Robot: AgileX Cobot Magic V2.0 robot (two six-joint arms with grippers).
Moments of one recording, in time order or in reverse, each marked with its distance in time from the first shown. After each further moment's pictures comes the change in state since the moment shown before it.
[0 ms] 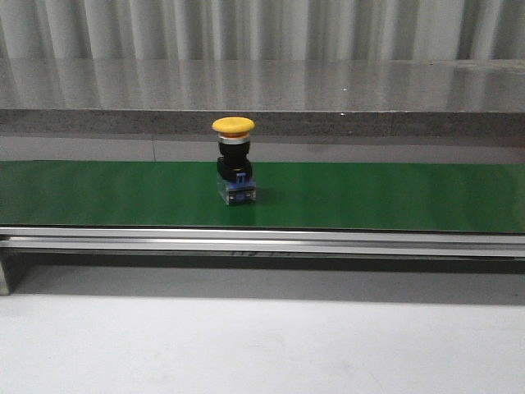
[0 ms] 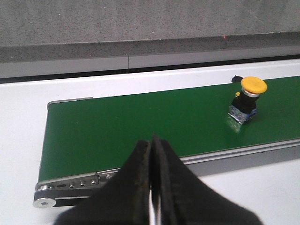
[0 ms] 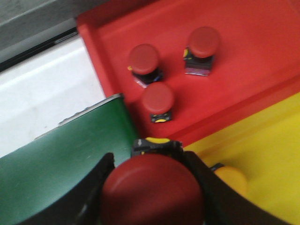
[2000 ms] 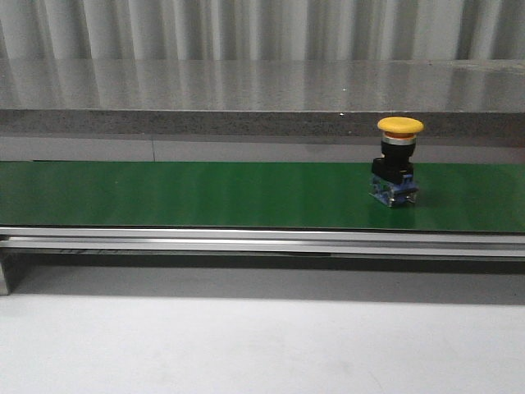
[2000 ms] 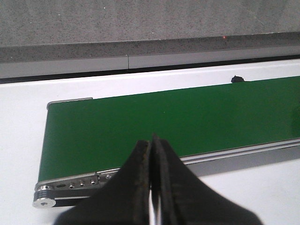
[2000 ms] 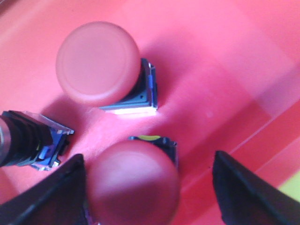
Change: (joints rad) left arm 0.000 0.000 0.000 0.000 0.000 0.000; right arm -0.107 0.521 -0.021 0.091 -0.408 0.008
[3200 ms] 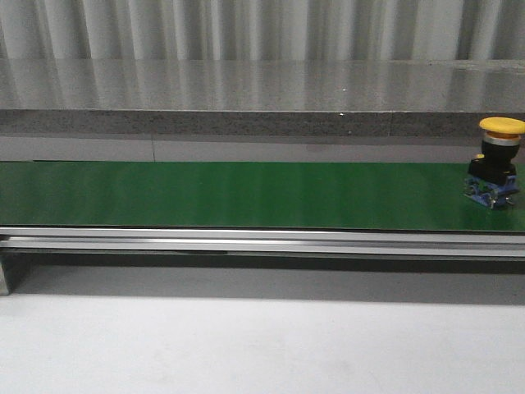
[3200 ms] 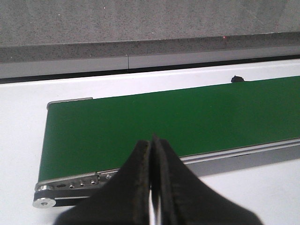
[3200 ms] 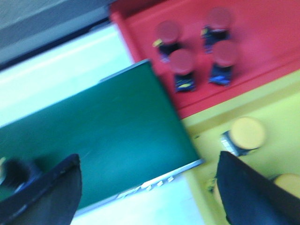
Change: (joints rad) left arm 0.000 0.000 0.000 0.000 0.000 0.000; right arm 0.177 -0.844 0.232 0.001 0.455 -0.082
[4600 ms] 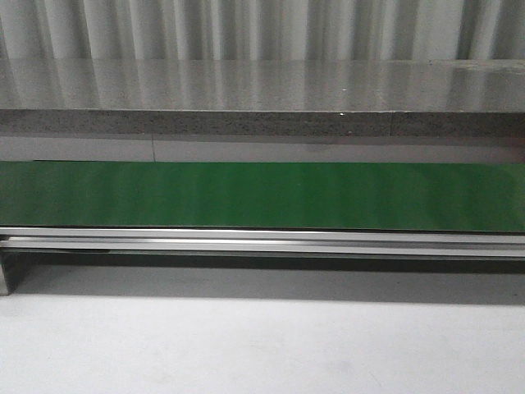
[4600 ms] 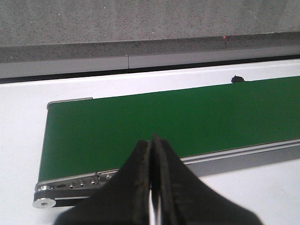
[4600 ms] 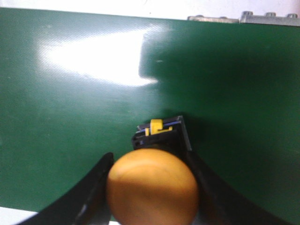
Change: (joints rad) left arm 0.000 0.000 0.000 0.000 0.000 0.000; right arm 0.283 0.581 -0.266 -0.015 0.153 -0.209
